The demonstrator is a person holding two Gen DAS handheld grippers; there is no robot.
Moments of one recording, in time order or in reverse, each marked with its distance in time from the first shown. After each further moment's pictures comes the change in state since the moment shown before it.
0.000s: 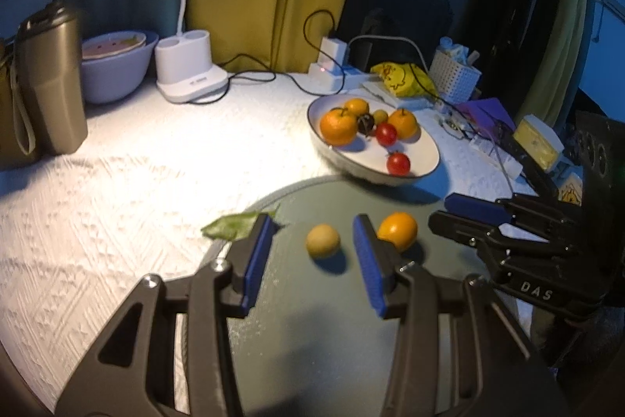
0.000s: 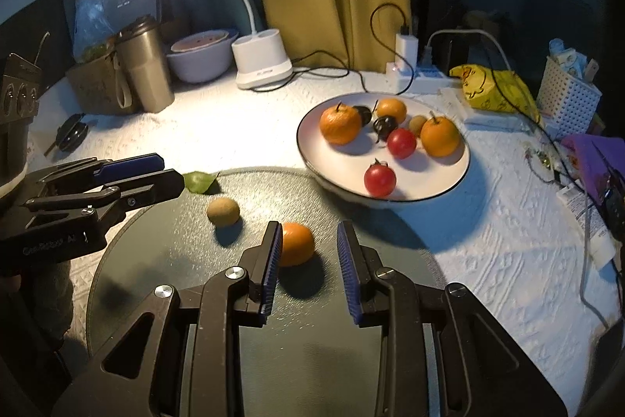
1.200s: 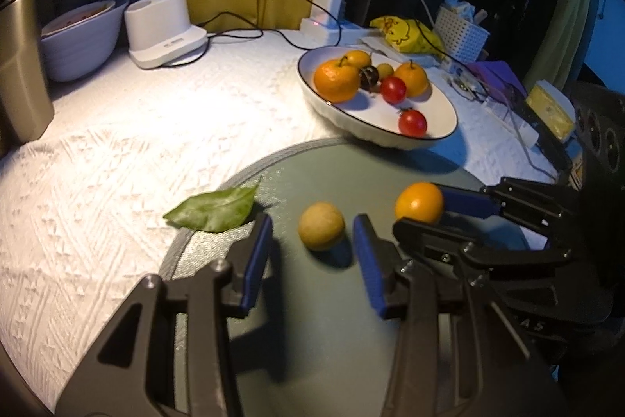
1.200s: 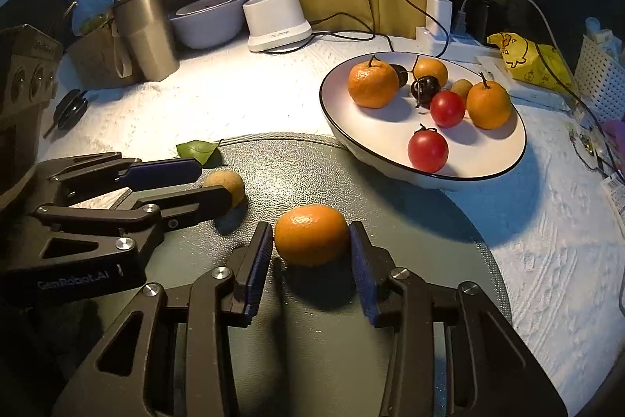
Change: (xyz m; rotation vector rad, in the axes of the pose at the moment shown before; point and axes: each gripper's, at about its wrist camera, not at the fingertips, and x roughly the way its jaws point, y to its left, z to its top) left arm 0.051 -0.005 -0.004 0.039 0.130 -0.008; right arm 0.046 0.007 -0.007 -0.017 0.085 0.062
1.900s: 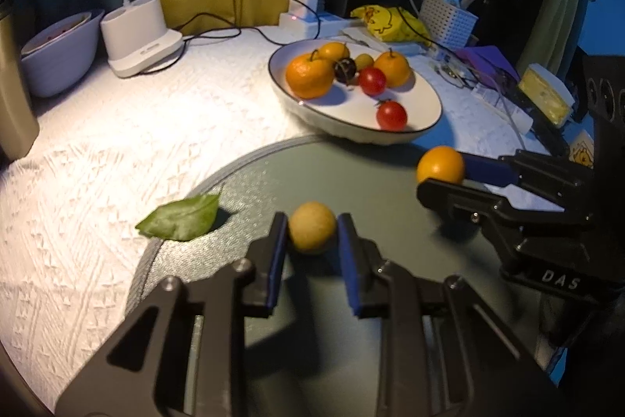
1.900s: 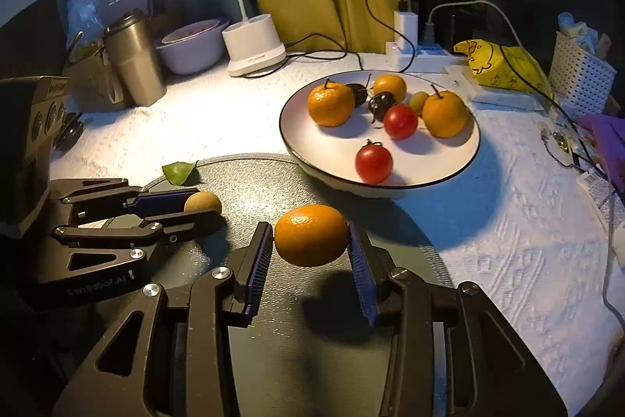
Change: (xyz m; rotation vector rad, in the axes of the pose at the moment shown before) left arm 0.004 -0.021 0.004 0.052 0.019 -0.007; right arm -0.025 -0.029 0.000 0.045 -0.066 -0.020
